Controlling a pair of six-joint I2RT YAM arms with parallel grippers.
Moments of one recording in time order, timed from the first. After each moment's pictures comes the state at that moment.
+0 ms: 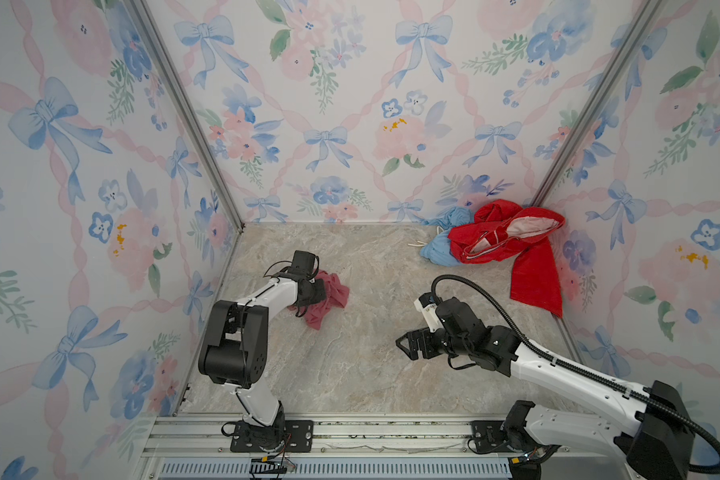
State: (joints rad) left arm -0.17 1.71 1.11 -0.46 0.02 -0.35; right arm 0.85 1.12 0.75 -0.42 -0.13 0.54
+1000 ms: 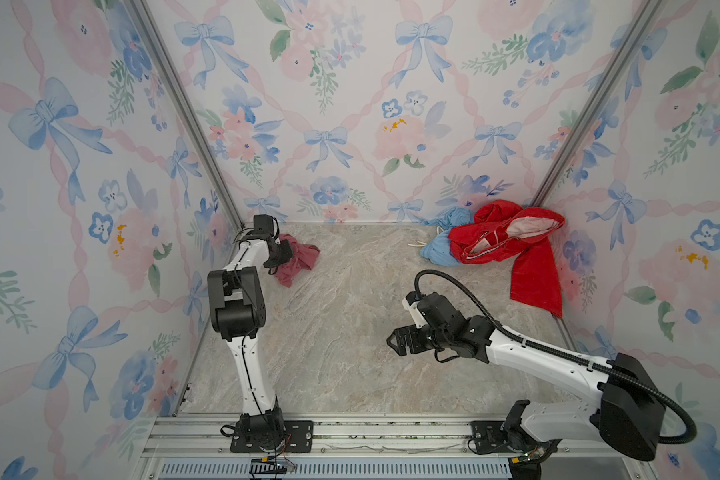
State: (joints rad) left arm 0.13 2.17 1.71 -0.55 0.10 -0.26; right arm 0.86 1.32 0.85 -0.42 -0.13 0.56
